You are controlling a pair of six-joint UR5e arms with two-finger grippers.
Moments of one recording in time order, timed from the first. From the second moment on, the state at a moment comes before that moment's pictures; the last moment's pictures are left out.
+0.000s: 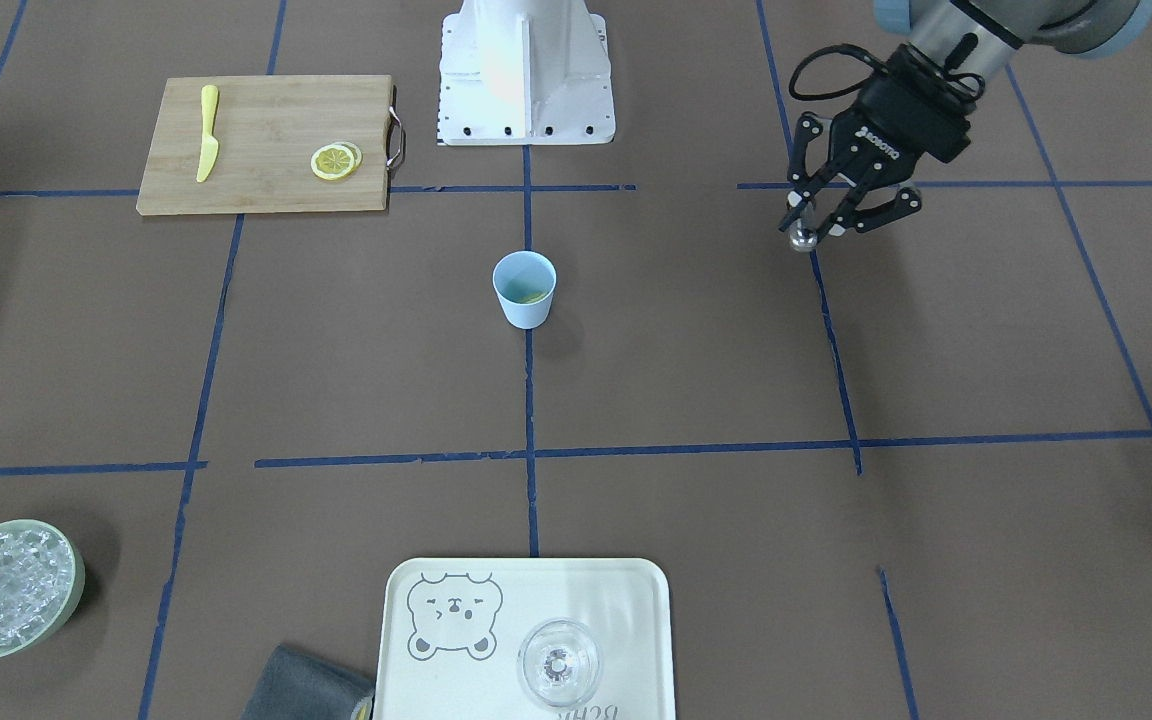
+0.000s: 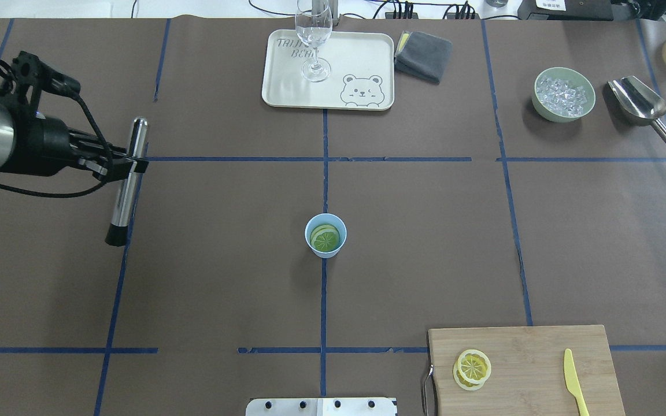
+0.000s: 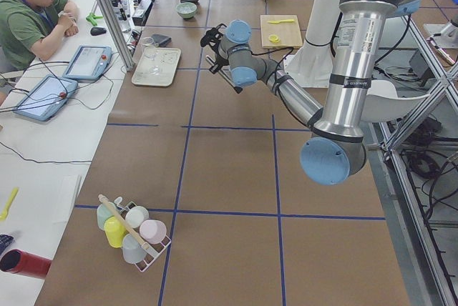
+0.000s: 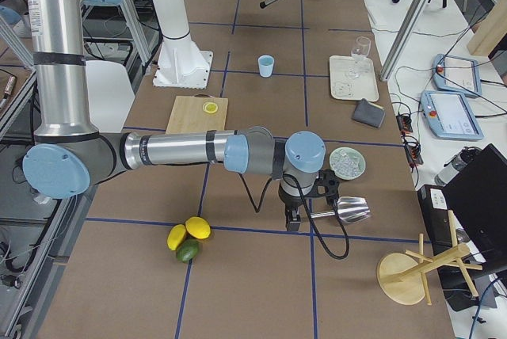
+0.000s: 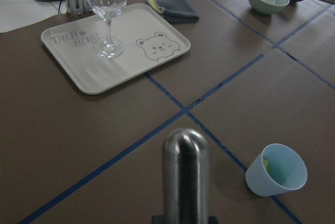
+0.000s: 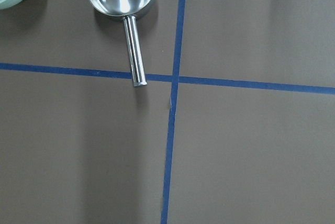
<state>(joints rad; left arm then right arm) -0.89 -1.72 -2.07 -2.09 -2.12 -0.65 1.62 -1.55 1.66 -1.74 2.35 -0.13</state>
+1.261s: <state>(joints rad) -0.93 -1.76 -1.90 -1.47 -2.17 -0.66 1.61 -1.56 1.67 -1.74 2.36 -0.04</state>
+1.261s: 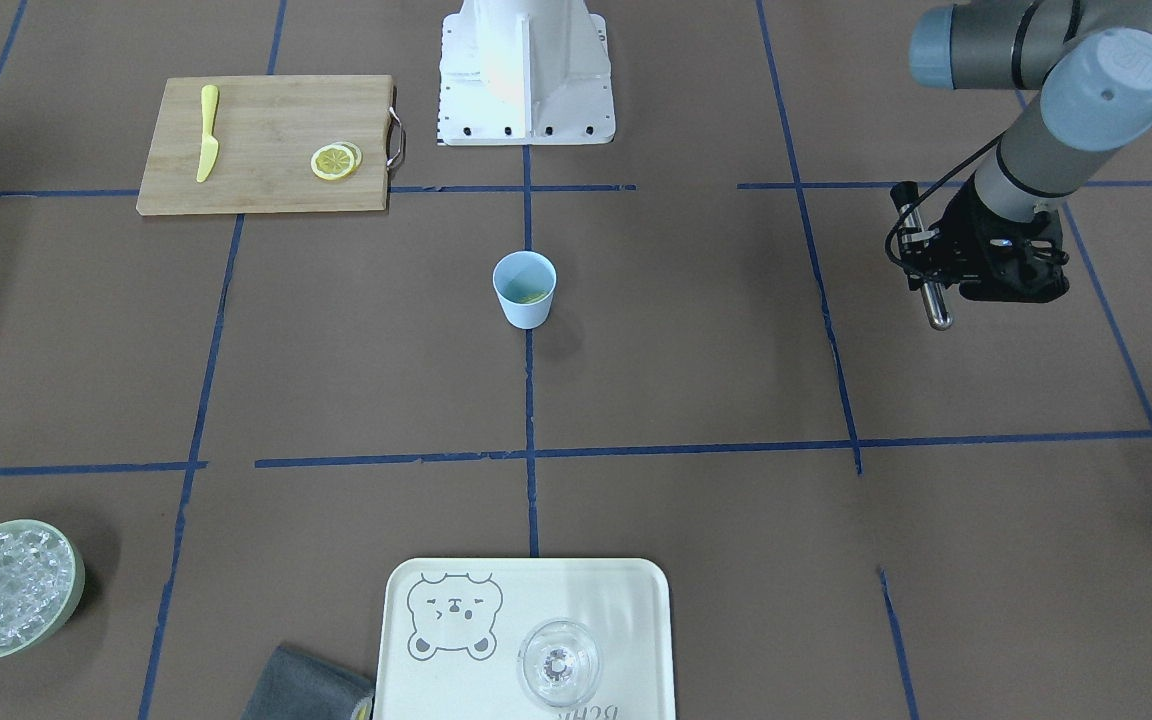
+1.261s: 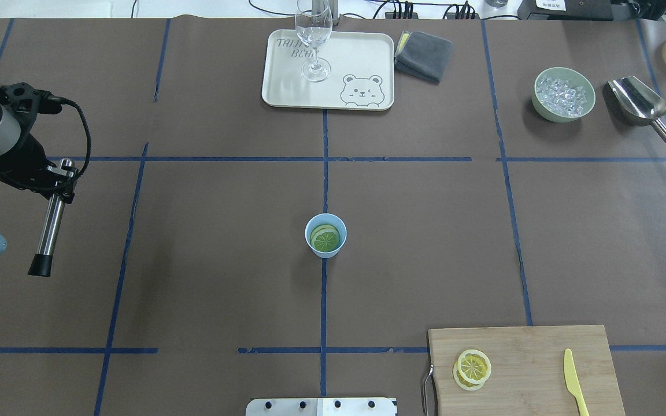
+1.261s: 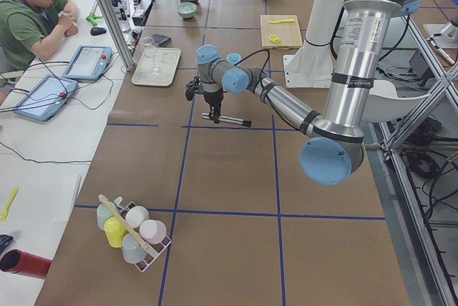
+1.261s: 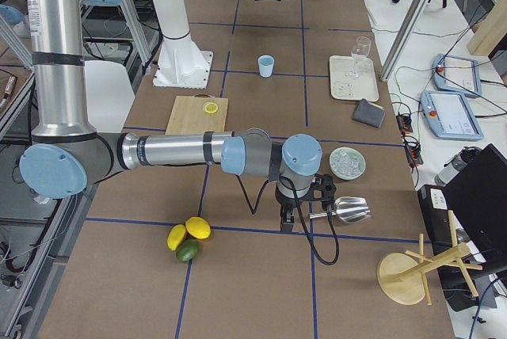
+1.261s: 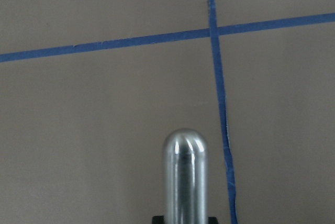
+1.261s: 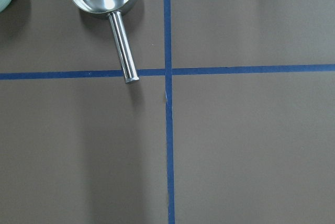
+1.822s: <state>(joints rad) -0.86 -1.87 -1.71 -1.47 -2.14 -0.69 1.61 -1.56 1.67 -1.74 2.35 -0.04</state>
